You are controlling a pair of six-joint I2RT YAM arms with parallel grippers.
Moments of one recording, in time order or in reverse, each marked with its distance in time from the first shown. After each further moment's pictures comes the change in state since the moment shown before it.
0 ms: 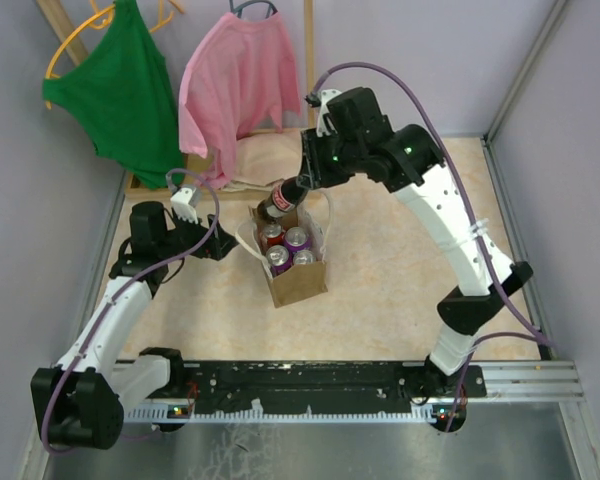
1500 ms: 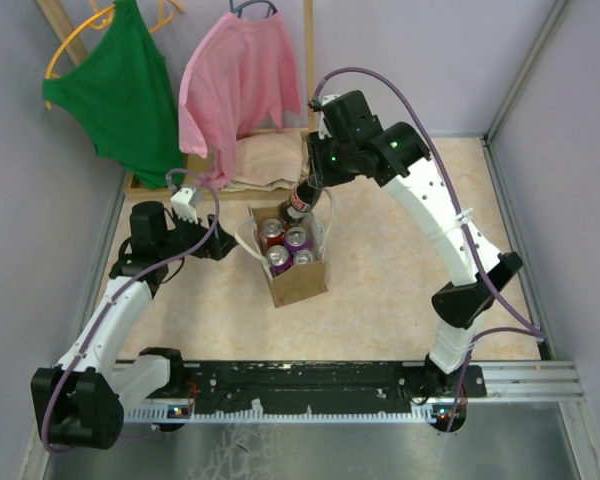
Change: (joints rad) left arm 0.000 0.002 0.000 -0.001 0.000 0.001; right arm -0.042 0.018 -0.073 -0.008 0.110 -0.040
